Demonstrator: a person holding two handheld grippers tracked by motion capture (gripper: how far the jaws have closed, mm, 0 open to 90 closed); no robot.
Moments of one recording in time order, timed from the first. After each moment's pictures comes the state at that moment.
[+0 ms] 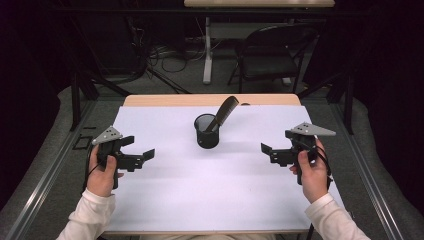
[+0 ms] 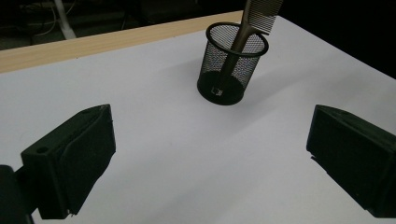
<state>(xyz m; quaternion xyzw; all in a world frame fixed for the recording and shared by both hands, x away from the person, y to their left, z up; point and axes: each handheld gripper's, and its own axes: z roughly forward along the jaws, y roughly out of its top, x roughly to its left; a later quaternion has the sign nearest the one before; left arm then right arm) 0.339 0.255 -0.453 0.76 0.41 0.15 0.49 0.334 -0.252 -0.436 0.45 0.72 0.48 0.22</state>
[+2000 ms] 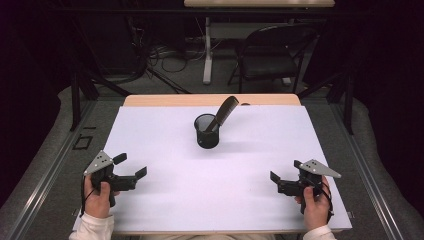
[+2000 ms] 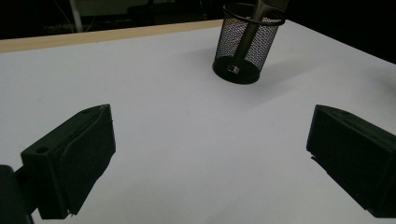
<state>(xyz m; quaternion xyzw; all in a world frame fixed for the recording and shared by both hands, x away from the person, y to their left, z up) 0.307 0.282 -0.516 0.73 0.41 0.19 0.52 0.286 -0.283 -0.530 0.48 0.69 0.49 0.25</state>
